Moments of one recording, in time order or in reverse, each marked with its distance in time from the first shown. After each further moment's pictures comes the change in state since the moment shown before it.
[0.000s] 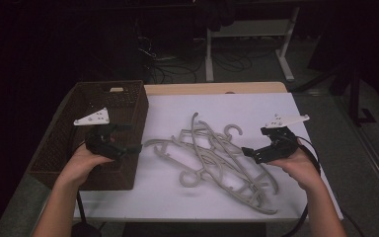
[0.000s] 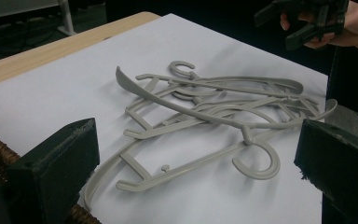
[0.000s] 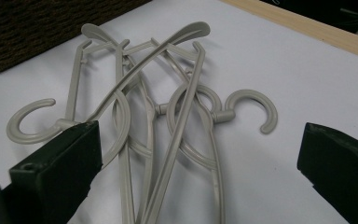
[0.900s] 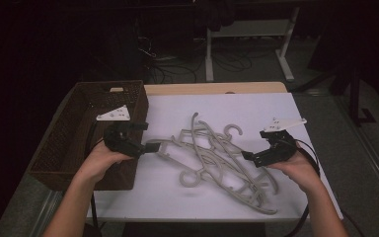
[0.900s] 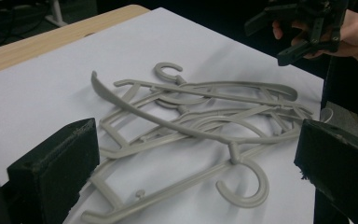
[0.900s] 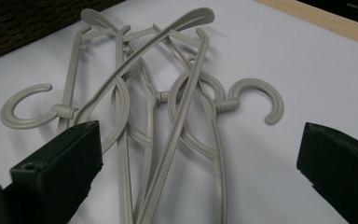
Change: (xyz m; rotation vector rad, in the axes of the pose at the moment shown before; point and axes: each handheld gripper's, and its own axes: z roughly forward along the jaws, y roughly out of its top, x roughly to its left) left arm -0.021 0.022 0.042 0.042 -0.027 -0.016; right arm -0.001 -0.010 0.007 0.022 0.007 -0.014
